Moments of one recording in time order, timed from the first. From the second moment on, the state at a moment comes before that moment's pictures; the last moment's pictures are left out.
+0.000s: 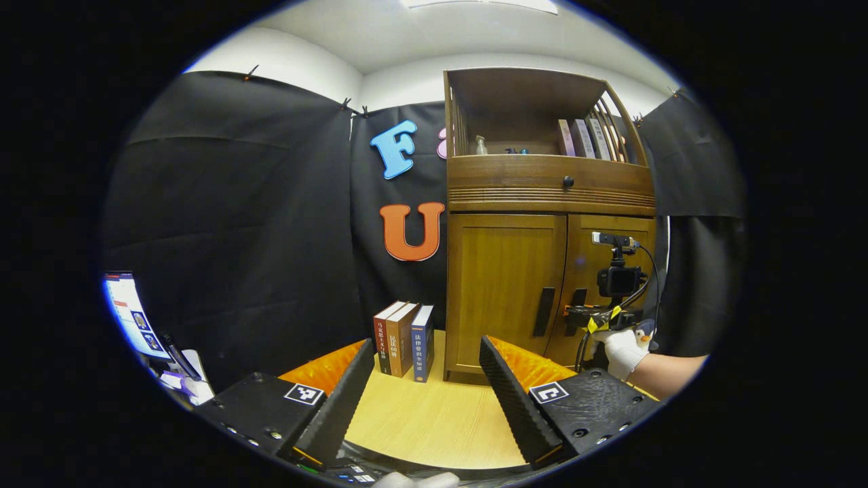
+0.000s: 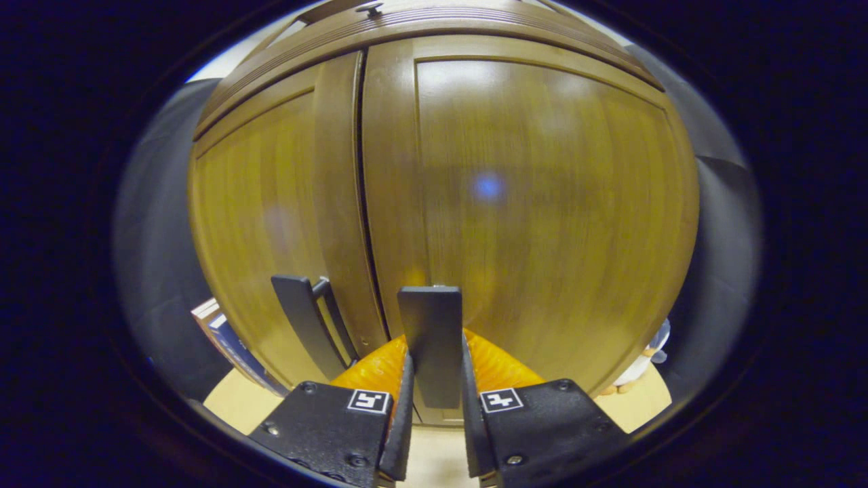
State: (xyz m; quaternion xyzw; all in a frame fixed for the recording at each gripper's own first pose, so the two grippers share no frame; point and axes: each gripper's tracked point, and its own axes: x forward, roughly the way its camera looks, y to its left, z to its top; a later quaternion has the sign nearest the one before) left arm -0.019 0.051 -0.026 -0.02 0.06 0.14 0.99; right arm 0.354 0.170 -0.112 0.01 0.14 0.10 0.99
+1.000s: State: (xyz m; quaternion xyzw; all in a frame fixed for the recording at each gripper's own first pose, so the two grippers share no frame) left arm -0.037 0.054 -0.032 -0.02 0.04 0.06 1.00; right arm 0.264 0.131 -0.117 0.00 0.14 0.13 0.98
